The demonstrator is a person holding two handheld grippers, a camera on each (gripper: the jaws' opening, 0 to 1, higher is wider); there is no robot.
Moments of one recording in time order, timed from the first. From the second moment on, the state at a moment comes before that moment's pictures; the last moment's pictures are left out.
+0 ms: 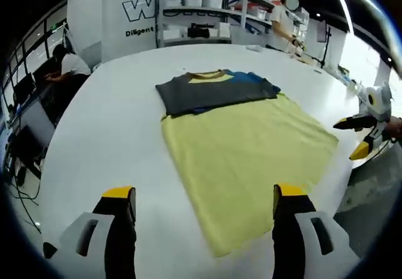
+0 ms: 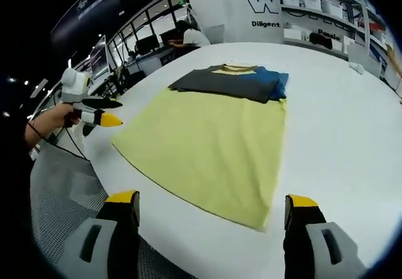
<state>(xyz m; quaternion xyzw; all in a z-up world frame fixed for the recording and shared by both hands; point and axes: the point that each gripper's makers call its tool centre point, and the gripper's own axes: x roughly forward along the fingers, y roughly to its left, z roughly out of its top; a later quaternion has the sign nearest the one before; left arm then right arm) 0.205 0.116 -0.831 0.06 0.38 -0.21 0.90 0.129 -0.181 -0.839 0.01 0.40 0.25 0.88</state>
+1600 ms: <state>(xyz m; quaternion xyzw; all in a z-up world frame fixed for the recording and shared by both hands) 0.149 0.122 -0.865 0.06 0.48 -0.13 0.87 0.135 -0.234 -0.866 -0.01 0.45 0.12 0.89</state>
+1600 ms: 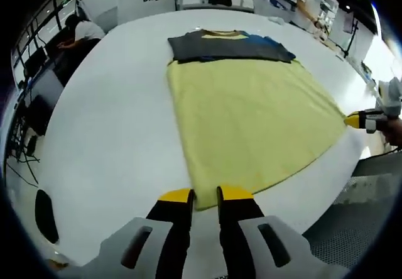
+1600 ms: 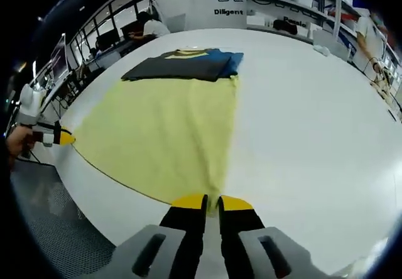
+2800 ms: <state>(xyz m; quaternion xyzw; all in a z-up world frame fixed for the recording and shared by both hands) 0.111 0.122 -0.867 0.09 0.54 -0.18 0.82 0.101 -0.235 -0.866 -0.10 0.52 0.16 0.84</state>
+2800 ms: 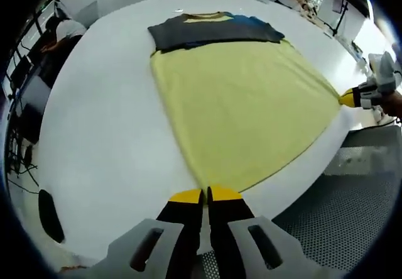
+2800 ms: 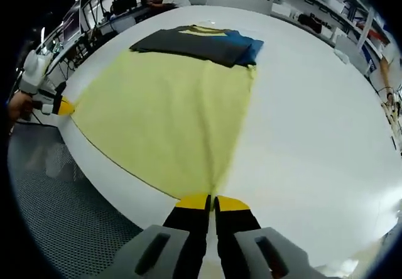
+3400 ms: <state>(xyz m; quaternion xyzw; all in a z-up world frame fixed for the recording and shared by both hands) 0.092 0.123 -0.868 0.07 0.55 -0.20 0.80 0.077 -0.233 -0.871 -0.07 0.54 0.17 0.82</state>
